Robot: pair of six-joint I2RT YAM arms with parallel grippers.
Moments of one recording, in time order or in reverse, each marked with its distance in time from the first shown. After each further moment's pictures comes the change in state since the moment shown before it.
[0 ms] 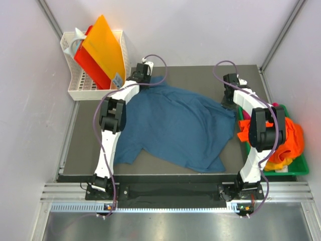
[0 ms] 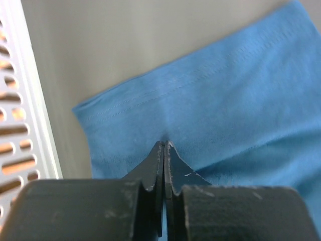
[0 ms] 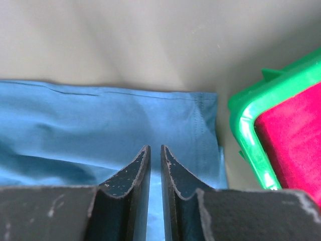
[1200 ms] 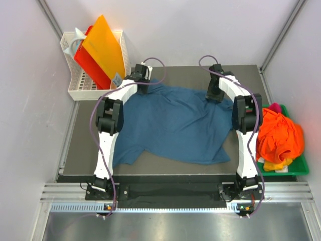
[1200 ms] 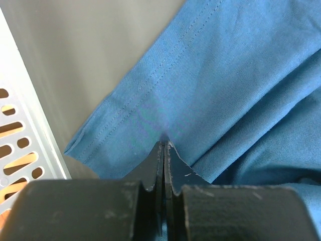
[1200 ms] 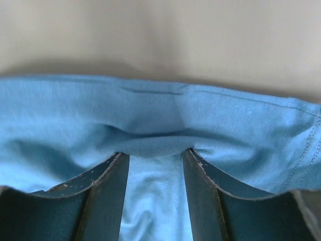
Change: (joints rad) left arm 0.001 -0.110 -0.094 -0.212 0.054 -0.022; right arm 0.064 0.425 0.544 -0.234 -0.141 -0.063
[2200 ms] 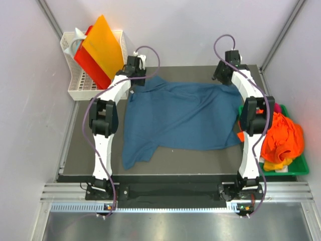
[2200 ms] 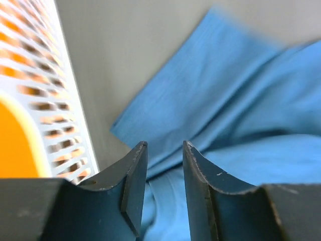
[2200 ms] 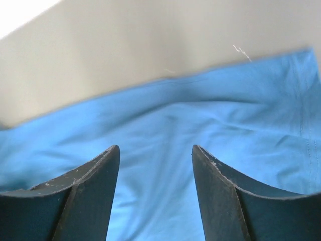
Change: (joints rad) left arm 0.035 -0.103 -0.001 0.032 0.074 -0.061; right arm -0.101 -0.065 0.082 0.212 -0.124 0.008
